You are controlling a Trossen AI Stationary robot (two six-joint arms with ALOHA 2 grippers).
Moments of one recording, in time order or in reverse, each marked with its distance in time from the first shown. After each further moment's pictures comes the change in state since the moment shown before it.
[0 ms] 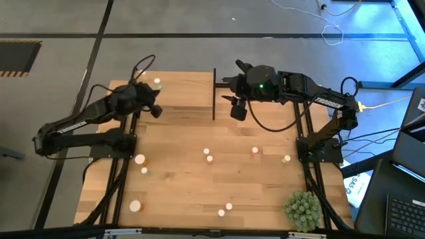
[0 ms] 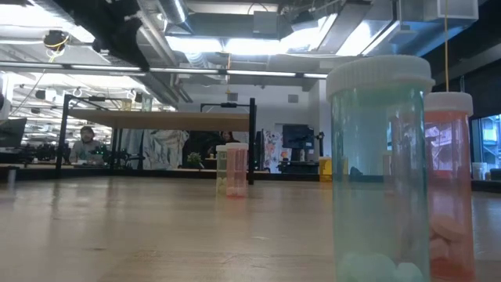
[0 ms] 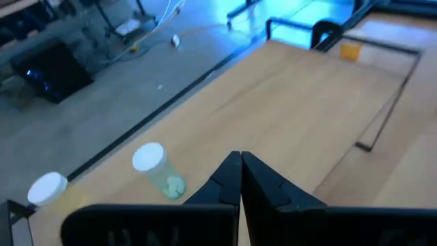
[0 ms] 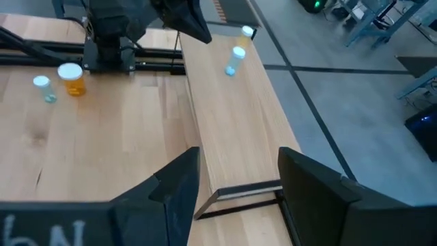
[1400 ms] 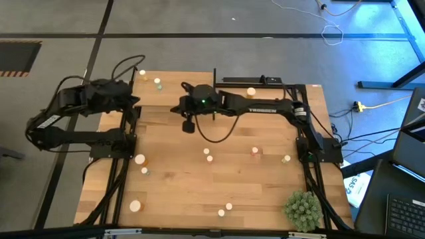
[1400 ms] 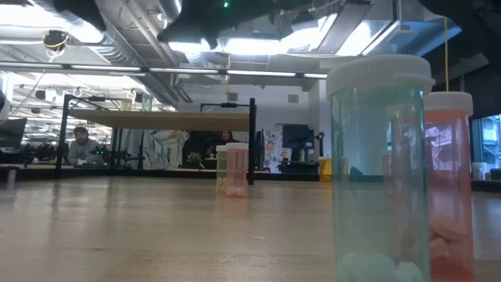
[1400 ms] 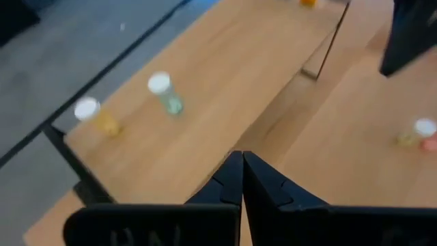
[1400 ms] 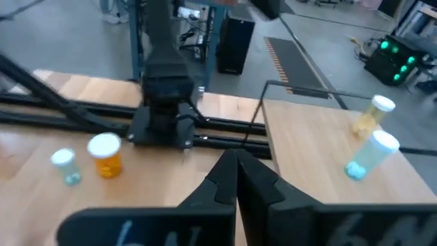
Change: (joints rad) left arm -0.105 0.062 0.496 -0.777 0.088 -0.209; right arm -0.040 0.527 -0.001 0.759 -0.352 -0.046
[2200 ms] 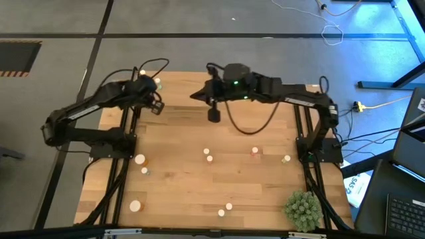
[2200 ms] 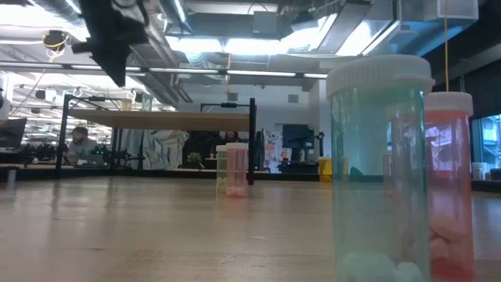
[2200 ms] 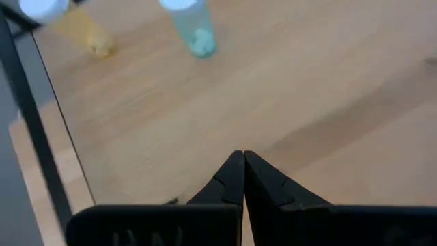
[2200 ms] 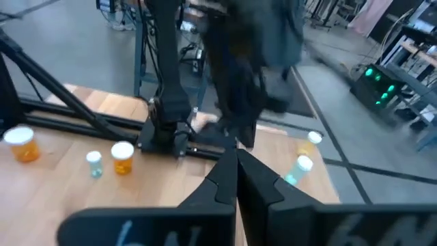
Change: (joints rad) left arm 0.215 0.293 -0.175 0.153 -0.008 -0.268; right arm -0.018 -0.330 0.002 -0.302 -0.025 -0.097
